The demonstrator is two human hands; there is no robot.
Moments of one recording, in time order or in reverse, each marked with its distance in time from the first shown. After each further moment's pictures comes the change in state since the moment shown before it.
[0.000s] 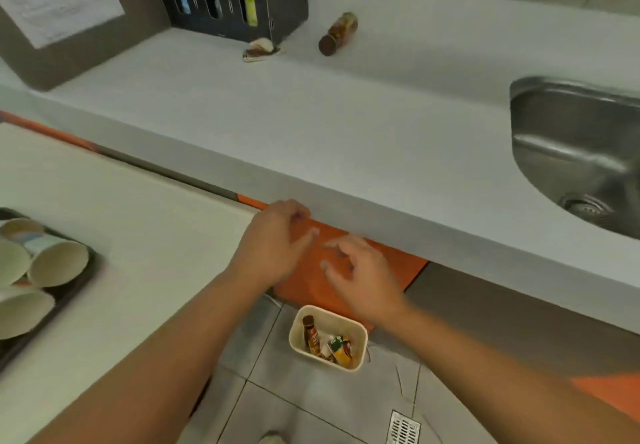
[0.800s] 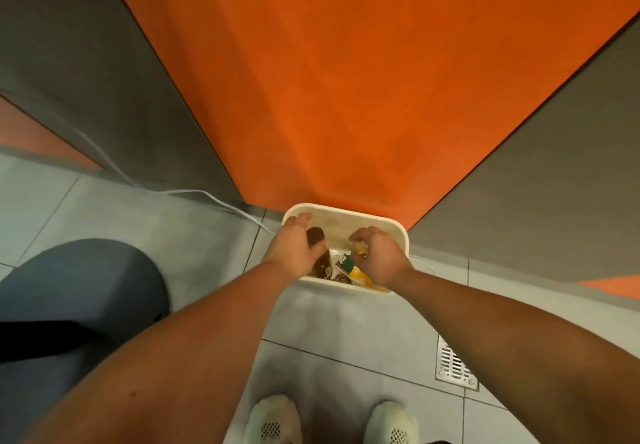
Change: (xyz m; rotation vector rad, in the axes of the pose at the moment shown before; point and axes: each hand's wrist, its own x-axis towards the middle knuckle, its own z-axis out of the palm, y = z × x) left_hand -0.041 -0.353 0.430 0.016 -0.450 -0.252; right_hand -0.061 0.416 0.341 -0.185 -0.261 0.537
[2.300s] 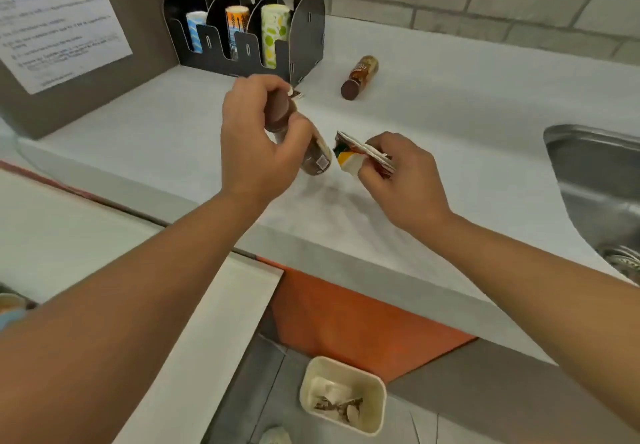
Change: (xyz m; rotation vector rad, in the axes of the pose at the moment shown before) left_hand -0.140 0.350 -0.558 -0.272 1.101 0.717; right_hand -0.125 -0.430 -0.508 0.062 0.717 -0.664
